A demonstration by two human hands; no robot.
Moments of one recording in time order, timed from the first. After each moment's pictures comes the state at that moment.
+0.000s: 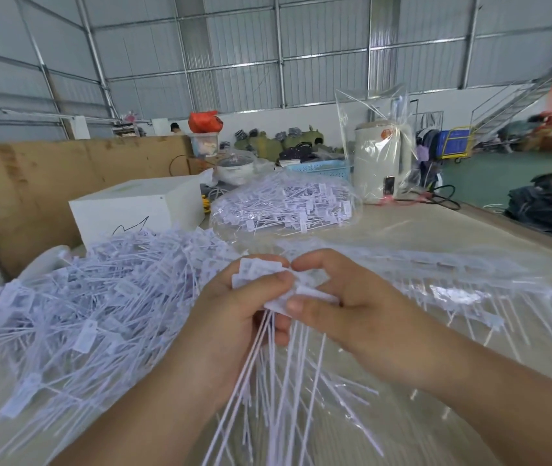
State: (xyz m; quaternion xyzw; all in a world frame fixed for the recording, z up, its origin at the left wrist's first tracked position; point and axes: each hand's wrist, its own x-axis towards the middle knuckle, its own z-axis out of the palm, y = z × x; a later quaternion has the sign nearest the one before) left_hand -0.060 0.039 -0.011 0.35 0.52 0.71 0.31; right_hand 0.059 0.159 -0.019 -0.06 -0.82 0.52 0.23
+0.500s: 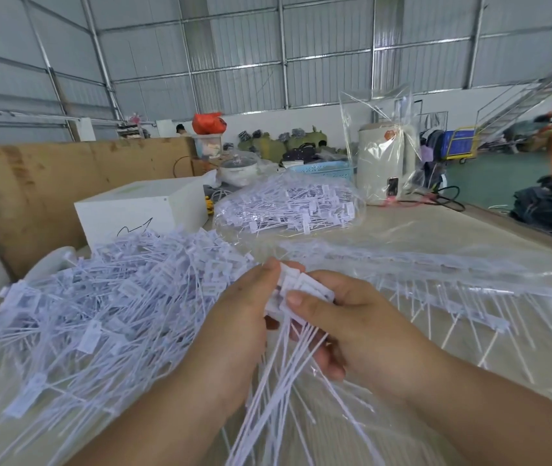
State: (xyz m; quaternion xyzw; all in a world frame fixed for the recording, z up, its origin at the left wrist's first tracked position) left_hand -0.054 0.043 -0.018 0.35 0.56 0.69 0.30; right_hand 0.051 0.143 -0.029 -0.07 -0.69 0.68 0.25
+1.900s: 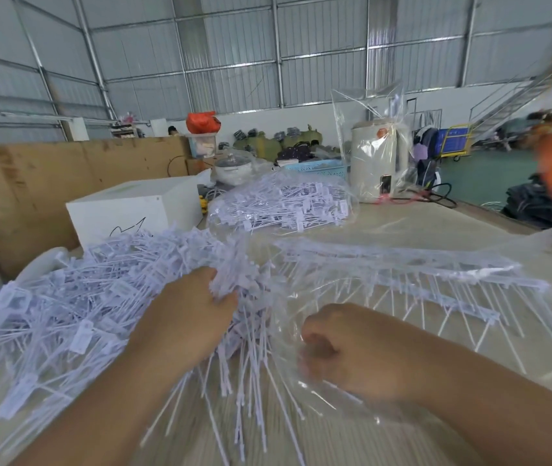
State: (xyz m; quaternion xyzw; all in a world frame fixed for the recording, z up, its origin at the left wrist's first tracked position) left_hand -0.107 0.027 -0.017 0.37 0.88 0.29 -0.05; right_hand 0.065 0.161 -0.028 -0.16 -0.98 0.14 0.03
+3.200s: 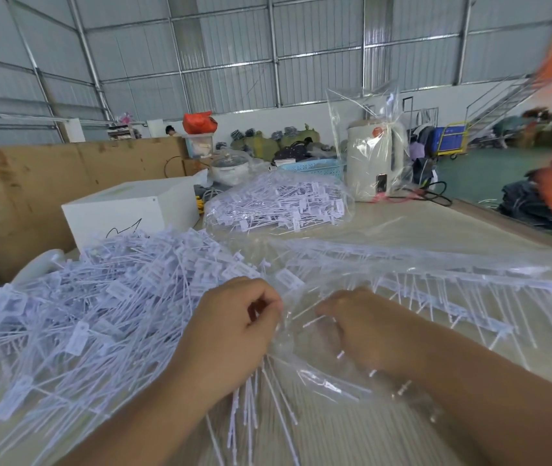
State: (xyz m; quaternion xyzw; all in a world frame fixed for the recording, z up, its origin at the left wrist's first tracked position) left_hand -0.075 0.044 -0.039 0.53 0.73 0.42 -0.07; right_hand 0.052 0.201 -0.045 -0.21 -0.97 0.07 0.03
